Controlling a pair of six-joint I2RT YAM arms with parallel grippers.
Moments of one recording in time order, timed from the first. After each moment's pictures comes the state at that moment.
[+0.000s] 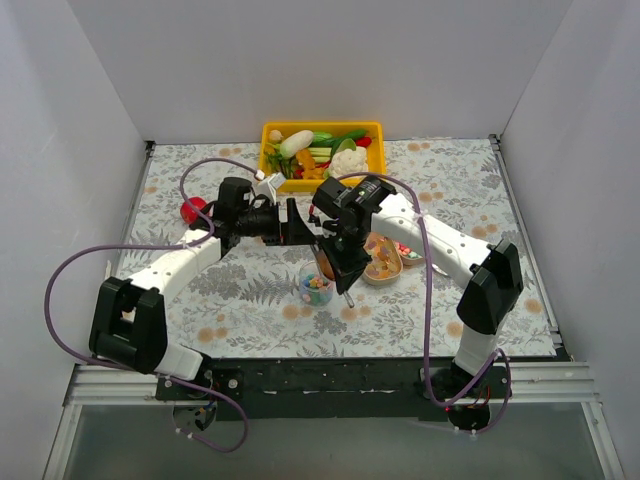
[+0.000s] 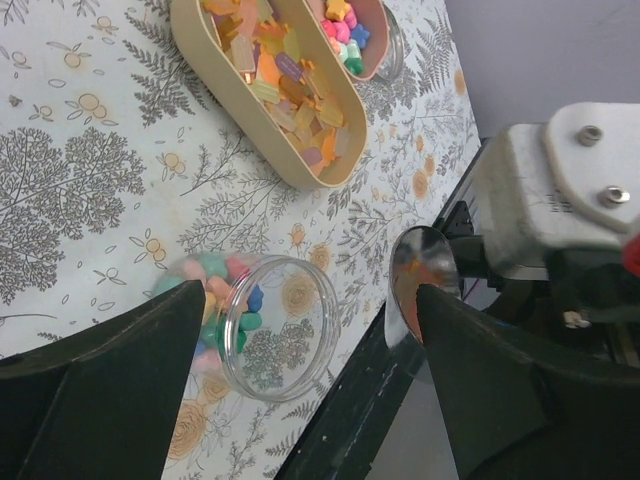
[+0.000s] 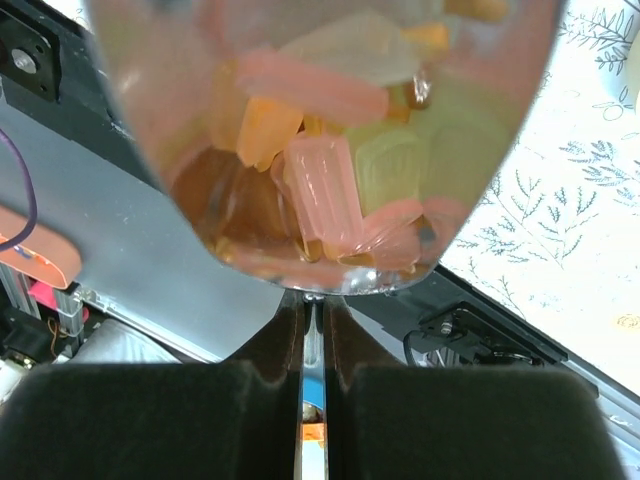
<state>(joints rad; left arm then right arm) -0.36 1.43 0.97 -0.16 0.75 -0.47 0.89 1.79 1.73 -1.37 -0.30 0.34</state>
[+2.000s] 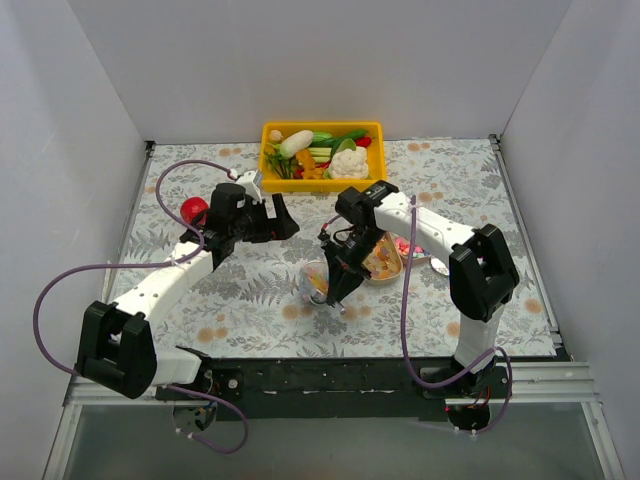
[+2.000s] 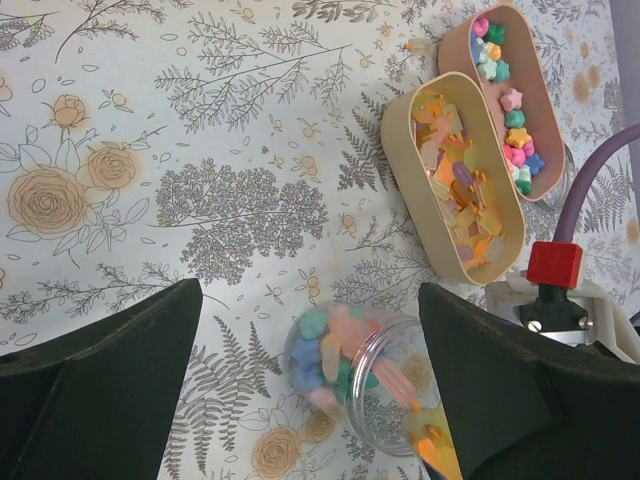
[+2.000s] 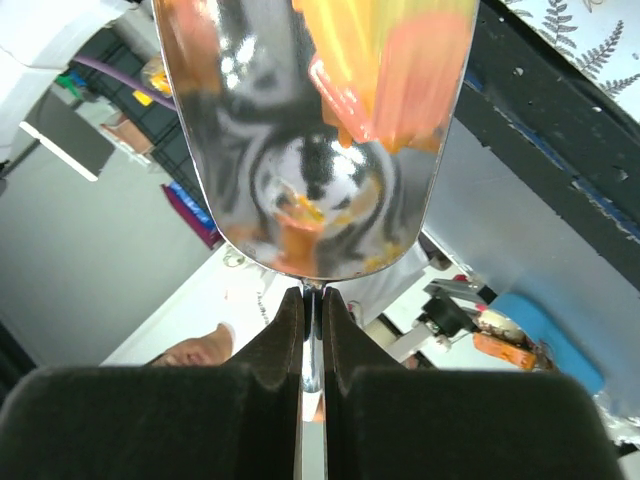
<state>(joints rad) -0.38 1.30 0.91 -0.18 0.25 -0.47 0.73 1.86 1.54 -1.37 -1.00 0.39</state>
